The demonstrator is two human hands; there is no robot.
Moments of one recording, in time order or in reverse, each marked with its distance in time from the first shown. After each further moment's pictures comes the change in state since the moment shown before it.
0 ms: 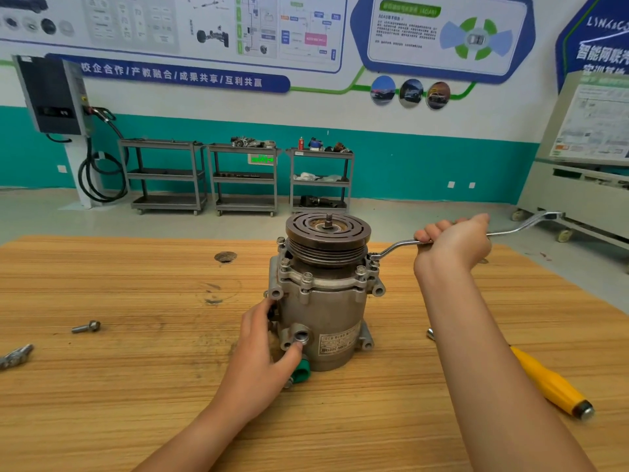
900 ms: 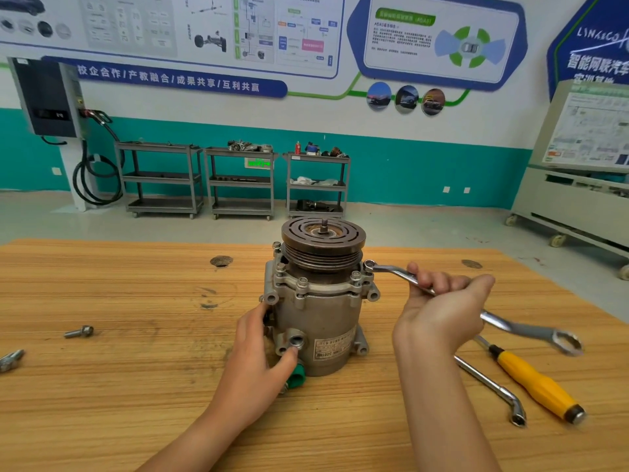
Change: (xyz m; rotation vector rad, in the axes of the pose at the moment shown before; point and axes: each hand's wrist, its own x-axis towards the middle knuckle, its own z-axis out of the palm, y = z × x) left_hand -0.002 0.005 -0.001 0.003 0.010 -0.008; right_hand -0.047 0.019 -0.044 0.245 0.012 -0.076
